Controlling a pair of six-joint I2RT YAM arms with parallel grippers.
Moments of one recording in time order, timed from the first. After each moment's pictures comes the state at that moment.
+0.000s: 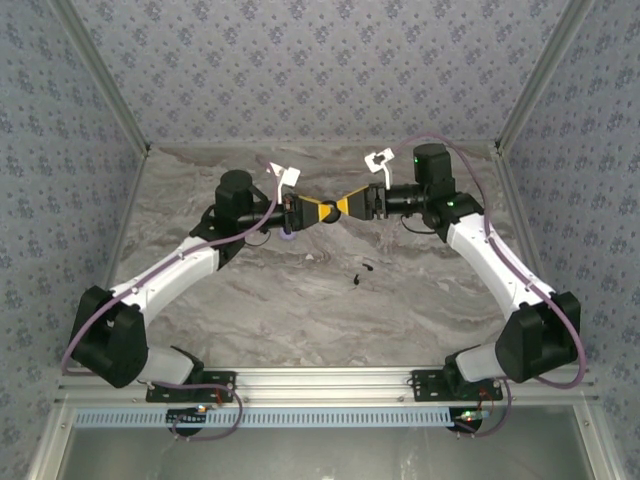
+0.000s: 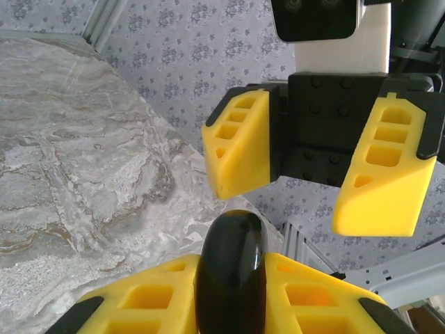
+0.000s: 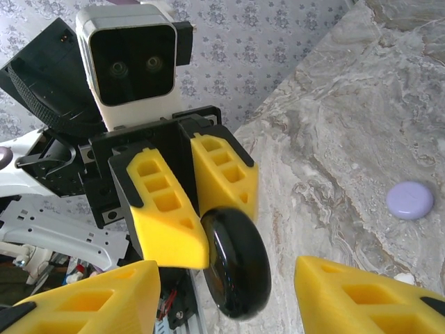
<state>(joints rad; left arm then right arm) -0.54 1.39 0.98 0.24 0.81 -0.58 0.34 1.40 1.22 -0.30 -1.03 0.29</state>
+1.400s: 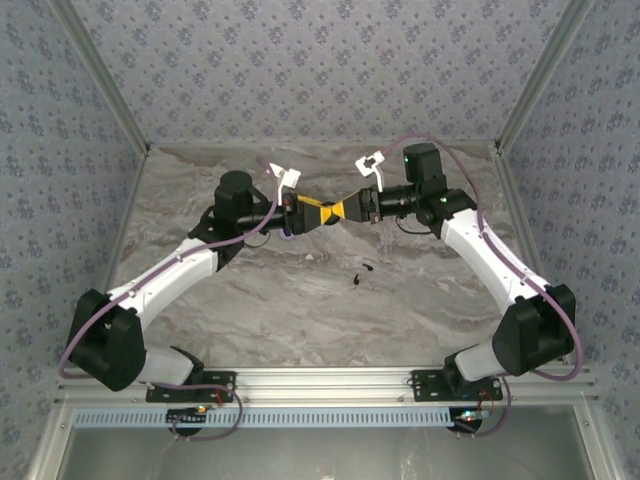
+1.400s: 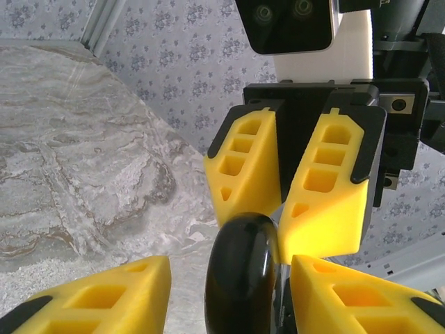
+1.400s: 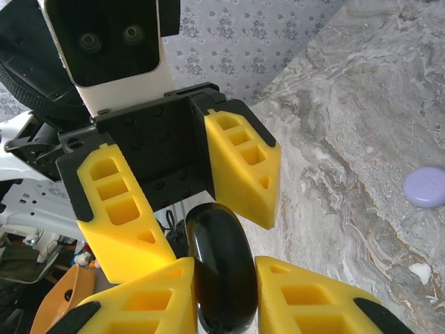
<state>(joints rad) -0.55 1.37 0.98 0.22 0.80 -0.55 0.37 1.44 1.26 -0.39 -1.04 0.23</state>
